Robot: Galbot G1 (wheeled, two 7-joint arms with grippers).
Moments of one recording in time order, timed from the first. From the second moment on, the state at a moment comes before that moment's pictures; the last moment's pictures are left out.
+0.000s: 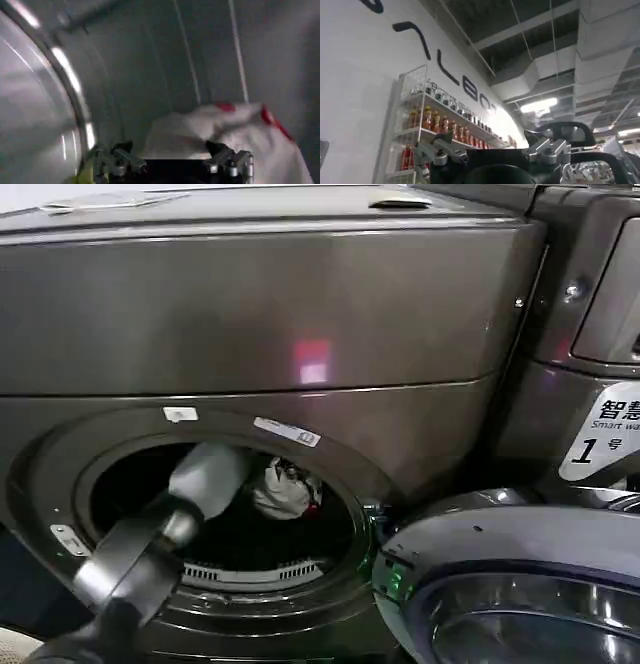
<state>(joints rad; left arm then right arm) -0.08 -1.39 0.20 -0.48 0.58 0.01 1.00 -1.74 1.01 2.45 1.77 0.92 -0.21 -0.12</state>
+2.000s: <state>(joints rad) 0.09 -1.38 -0.08 -0.58 0.52 0.14 0.81 -1.73 1.04 2.44 1.79 0.89 -0.20 -0.10</state>
